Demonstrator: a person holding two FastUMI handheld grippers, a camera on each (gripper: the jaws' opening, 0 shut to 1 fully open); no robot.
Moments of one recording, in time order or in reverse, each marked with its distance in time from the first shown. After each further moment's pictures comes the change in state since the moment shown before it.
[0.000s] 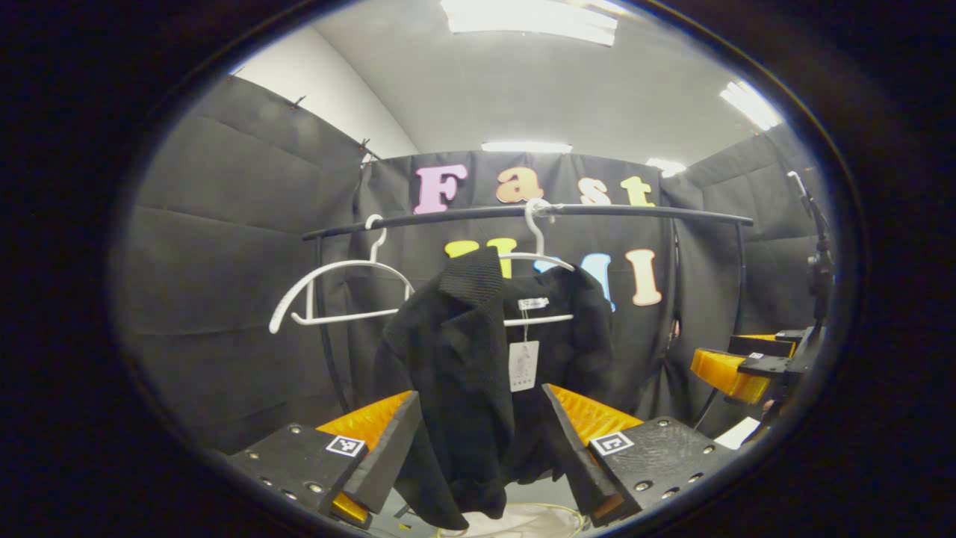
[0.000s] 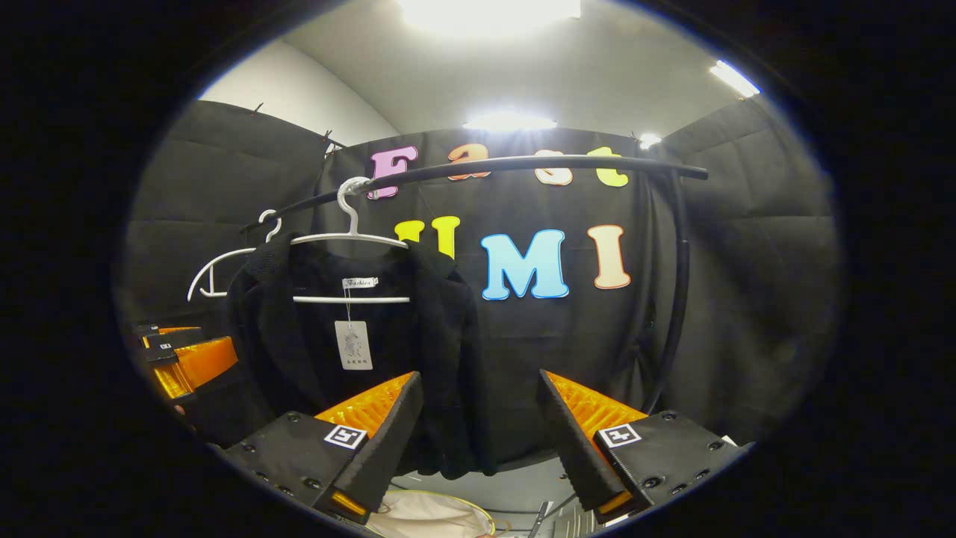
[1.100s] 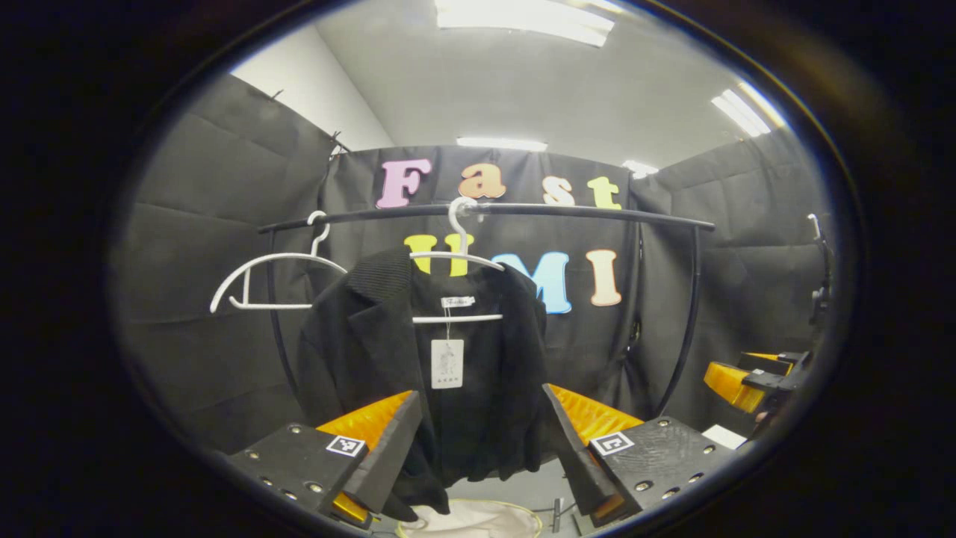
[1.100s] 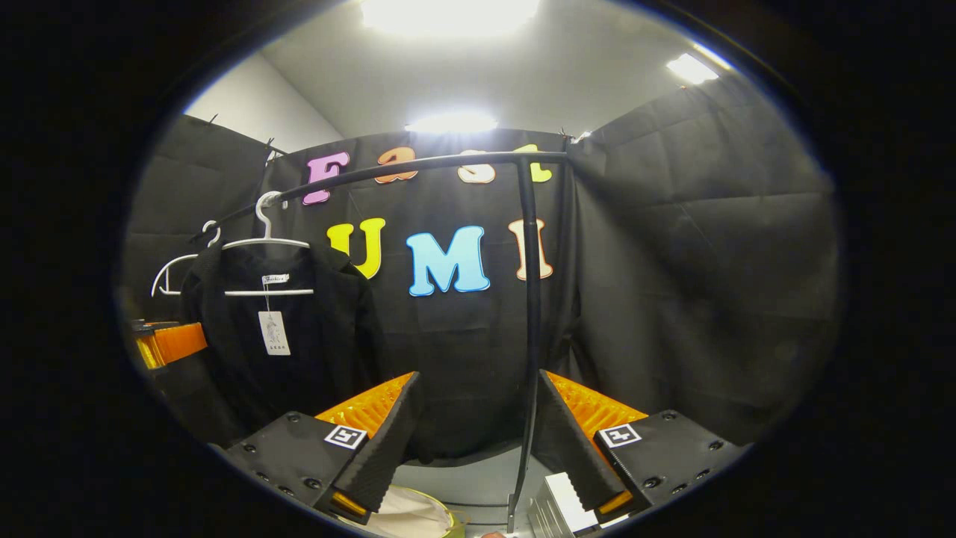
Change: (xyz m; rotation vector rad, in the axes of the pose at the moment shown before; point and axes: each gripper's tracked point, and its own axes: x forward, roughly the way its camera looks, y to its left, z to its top) left arm -0.016 -0.092 0.002 -0.020 0.021 -0.151; right arm -0.071 -0.131 -0.024 0.051 0.000 -0.231
